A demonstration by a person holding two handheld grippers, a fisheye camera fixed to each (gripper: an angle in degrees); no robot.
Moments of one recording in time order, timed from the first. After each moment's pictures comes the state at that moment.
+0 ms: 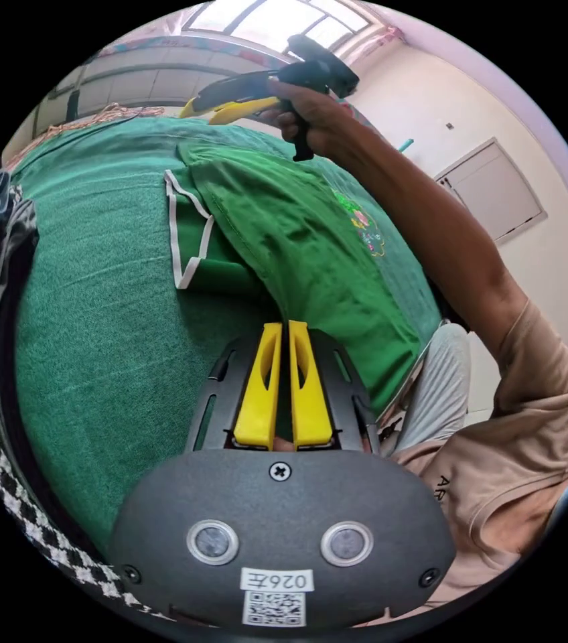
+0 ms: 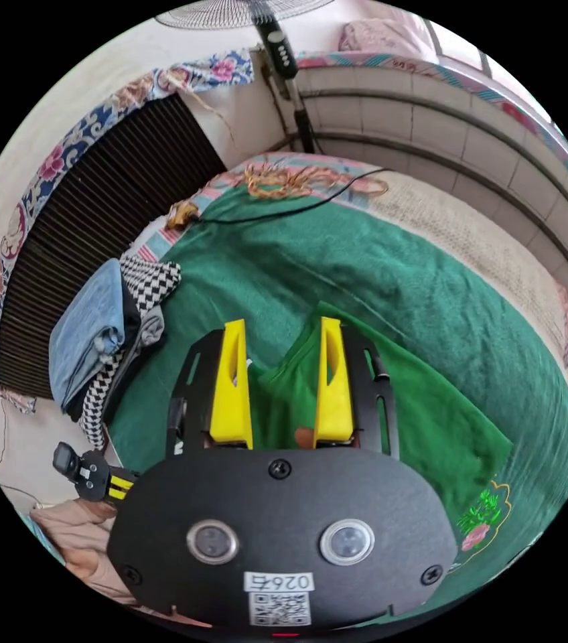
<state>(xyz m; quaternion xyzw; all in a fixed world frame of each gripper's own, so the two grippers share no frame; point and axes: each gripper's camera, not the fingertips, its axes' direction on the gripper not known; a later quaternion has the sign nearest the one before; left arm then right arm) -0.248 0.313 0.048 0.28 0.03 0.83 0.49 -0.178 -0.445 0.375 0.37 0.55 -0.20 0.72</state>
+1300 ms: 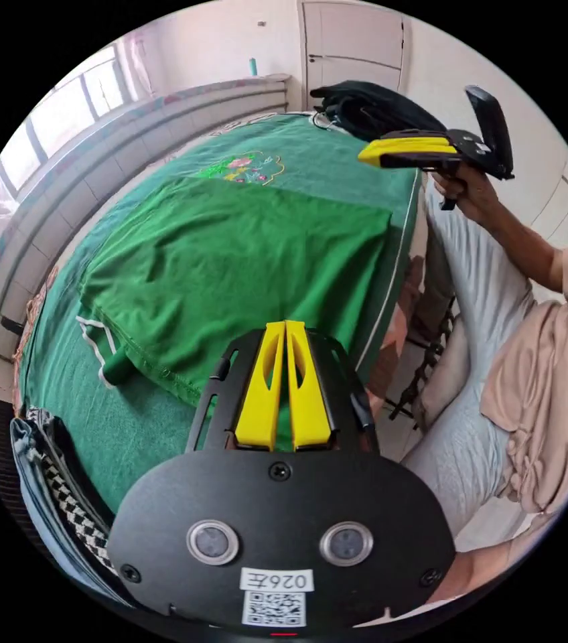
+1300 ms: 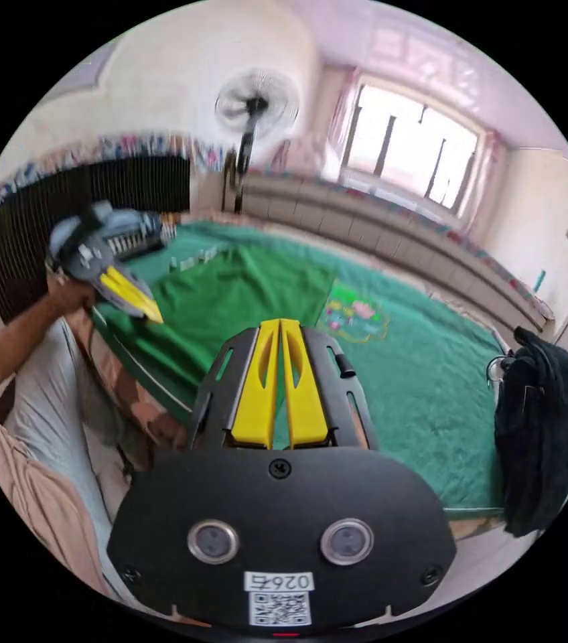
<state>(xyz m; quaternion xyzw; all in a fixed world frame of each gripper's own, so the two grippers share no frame) -0.390 0.388 0.166 0.33 -0.16 0.91 0.17 0.133 0.434 0.110 0.57 0.66 -0.23 0.44</state>
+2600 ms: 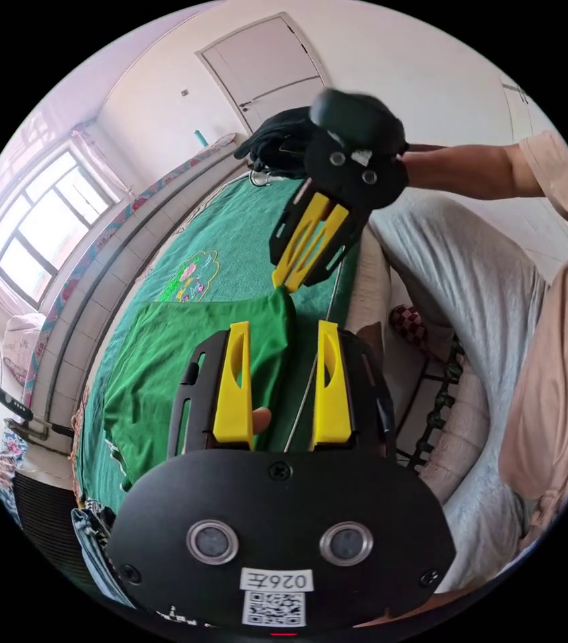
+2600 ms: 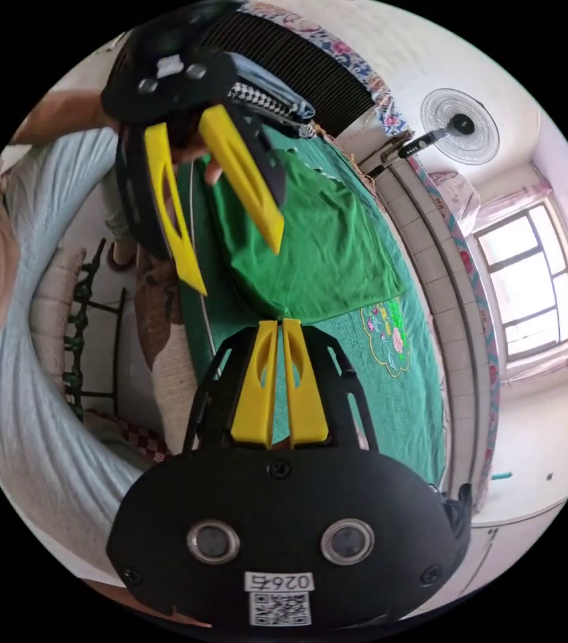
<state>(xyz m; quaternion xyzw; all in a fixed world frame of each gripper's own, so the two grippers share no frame) -0.449 0.447 0.384 0.44 -0.22 0.87 -0.03 0.583 0.719 -0.237 0.21 0.84 -0.34 0.37</state>
